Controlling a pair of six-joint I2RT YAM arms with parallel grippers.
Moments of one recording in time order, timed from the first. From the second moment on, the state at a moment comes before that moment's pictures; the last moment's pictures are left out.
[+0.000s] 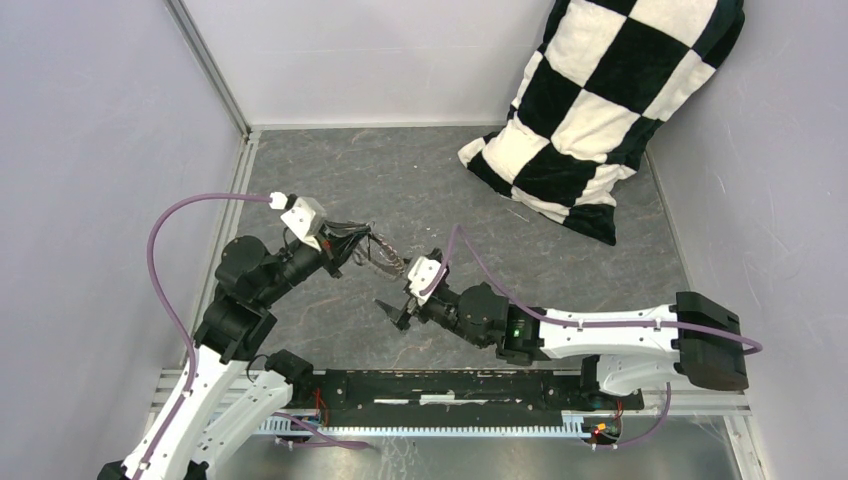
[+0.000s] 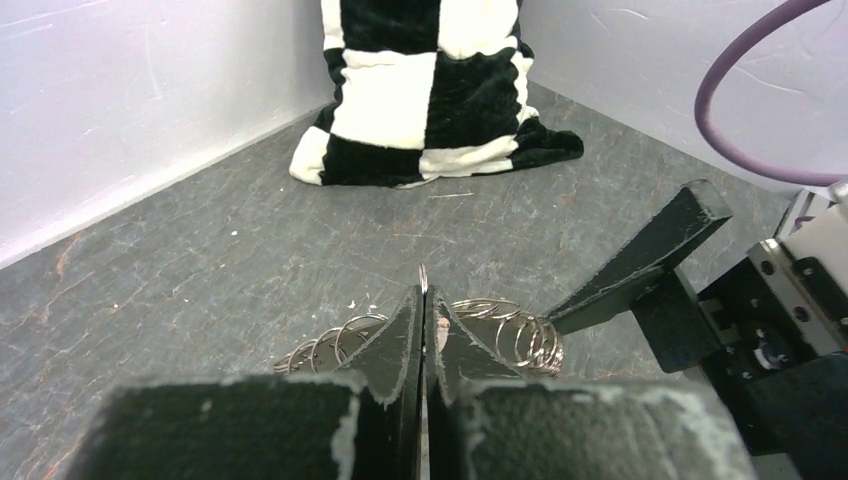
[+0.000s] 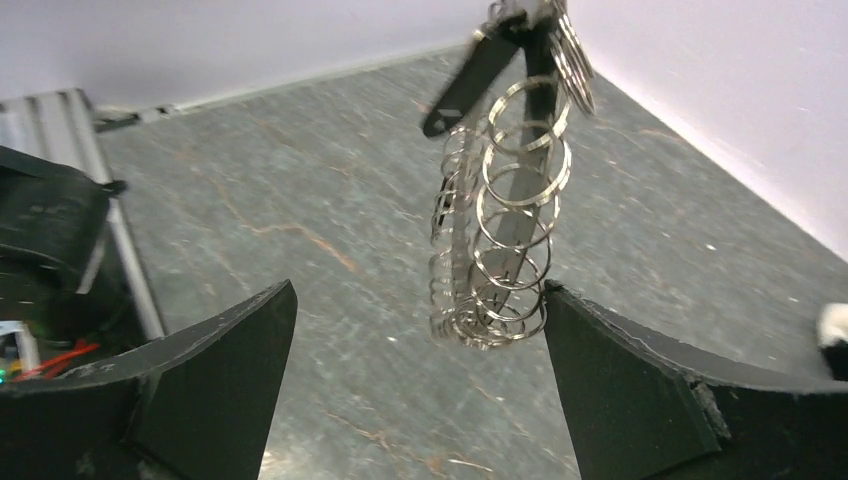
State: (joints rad) left arm -0.47 0.59 0.82 -0.22 0.36 -0.04; right arm 1.37 1.28 0.75 0.52 0.37 -0.12
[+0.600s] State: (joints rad) left arm -0.47 0.56 0.82 -0.22 0.38 -0.04; right arm 1.19 1.27 0.76 0.53 0.13 -0.16
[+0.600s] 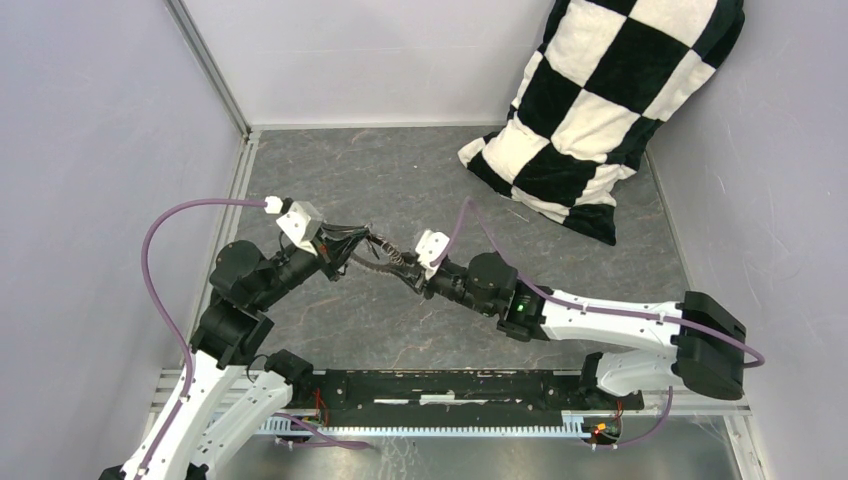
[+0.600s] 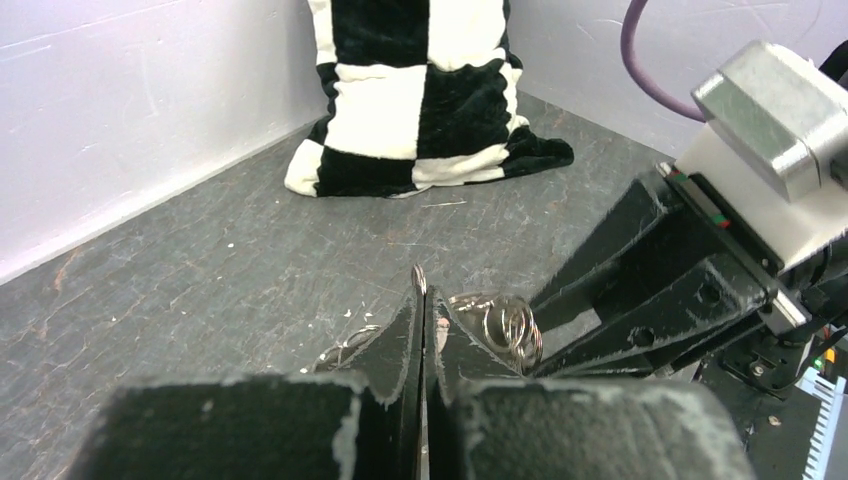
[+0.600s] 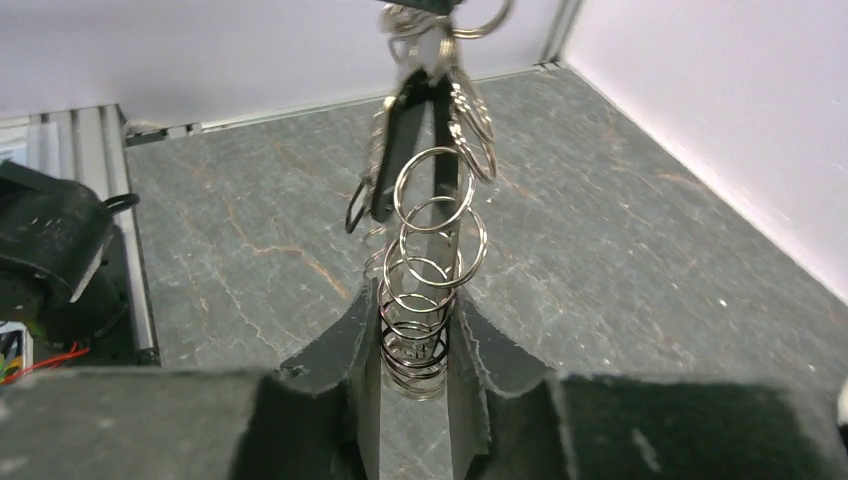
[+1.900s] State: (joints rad) left arm -0.23 1.02 1.08 -0.39 0.17 -0.02; right arm 0.76 1.69 0.93 0.44 -0.55 0.32
